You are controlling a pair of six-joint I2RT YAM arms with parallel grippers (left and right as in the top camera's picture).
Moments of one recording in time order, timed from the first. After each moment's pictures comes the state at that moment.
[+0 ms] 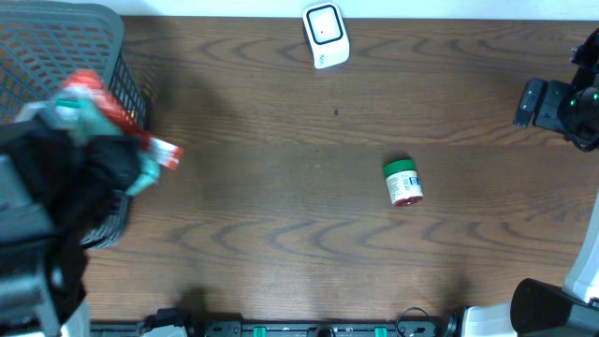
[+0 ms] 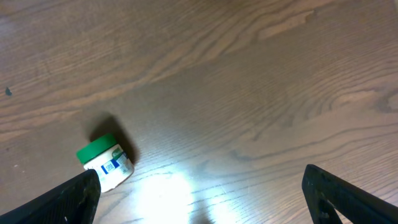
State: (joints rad) left arm 0.10 1.05 1.57 -1.29 0.23 -0.63; right arm -0.26 1.63 1.98 -1.52 0.08 0.10
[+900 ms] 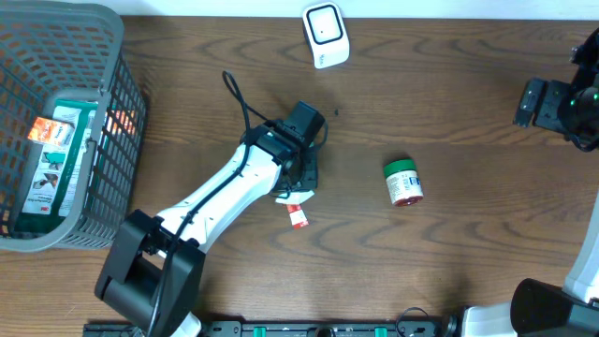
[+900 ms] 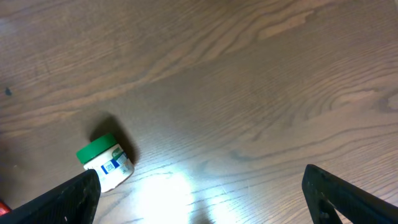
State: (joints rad) left arm -0.59 1.75 1.25 -0.86 0.05 -0.63; right arm -0.26 1.63 1.98 -1.52 0.07 0.10
